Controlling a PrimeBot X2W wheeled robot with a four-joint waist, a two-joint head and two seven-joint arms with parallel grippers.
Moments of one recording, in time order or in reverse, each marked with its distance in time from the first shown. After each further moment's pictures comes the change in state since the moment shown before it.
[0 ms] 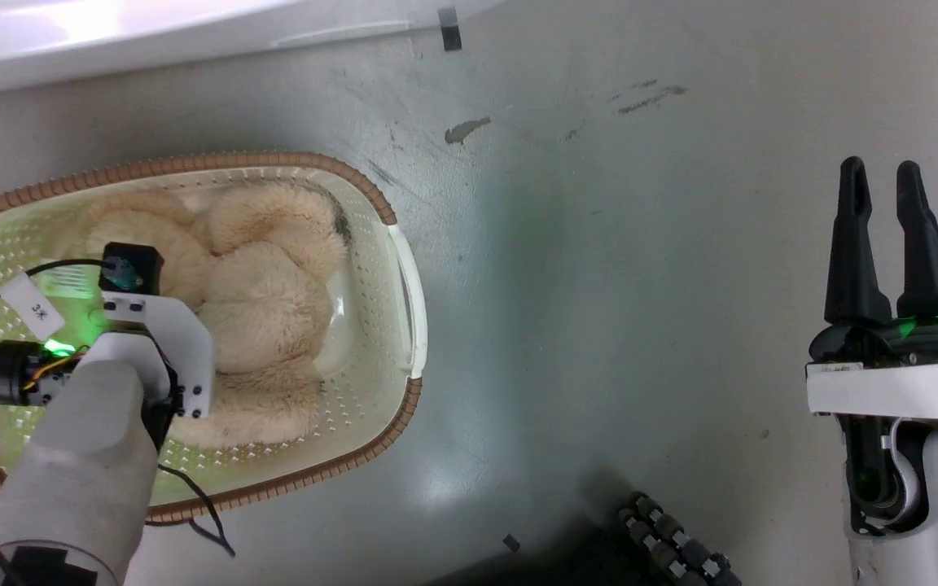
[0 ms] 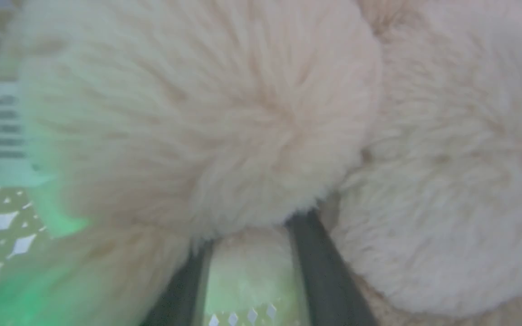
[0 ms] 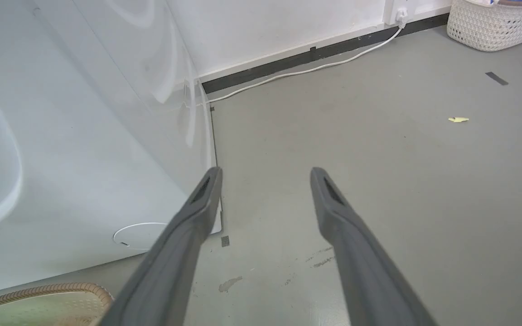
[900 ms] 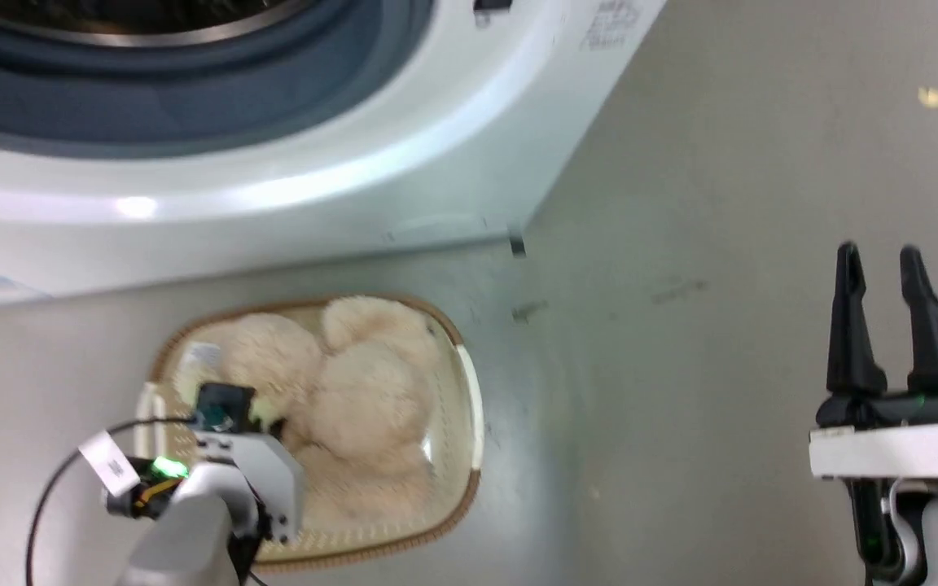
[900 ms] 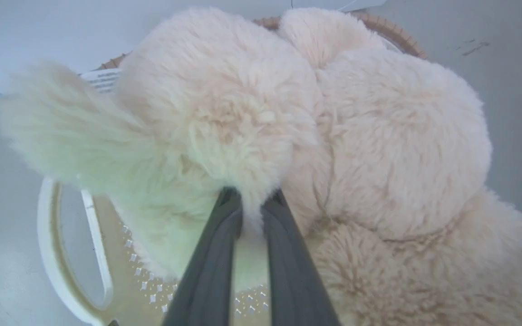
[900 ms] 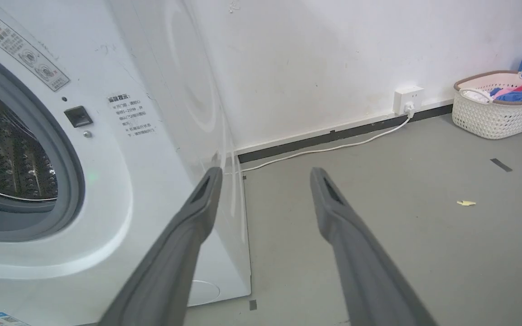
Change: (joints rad) left arm 0.244 -0.107 -0.032 -0.028 -0.068 -0.068 -0.301; right arm 0.128 0.000 -0.053 0.016 -0.134 0.000 -0.004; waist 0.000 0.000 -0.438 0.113
